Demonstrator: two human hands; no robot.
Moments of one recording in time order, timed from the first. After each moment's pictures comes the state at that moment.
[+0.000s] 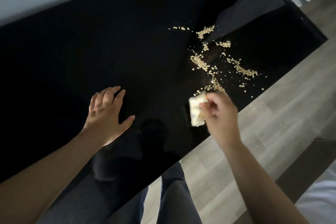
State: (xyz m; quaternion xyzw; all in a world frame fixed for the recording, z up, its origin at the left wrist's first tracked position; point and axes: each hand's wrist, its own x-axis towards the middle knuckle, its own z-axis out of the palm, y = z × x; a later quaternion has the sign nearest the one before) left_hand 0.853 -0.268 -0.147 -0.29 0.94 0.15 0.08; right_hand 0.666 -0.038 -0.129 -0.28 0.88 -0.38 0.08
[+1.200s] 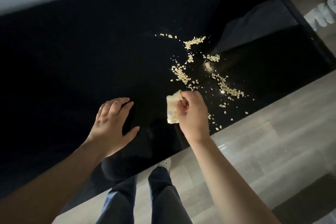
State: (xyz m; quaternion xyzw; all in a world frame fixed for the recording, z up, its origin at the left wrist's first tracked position) left_hand 0.786 -0.181 -0.152 -0.31 0.94 0.17 0.04; right_hand 0.593 -0.049 -0.155 -0.35 0.85 -0.37 0.11
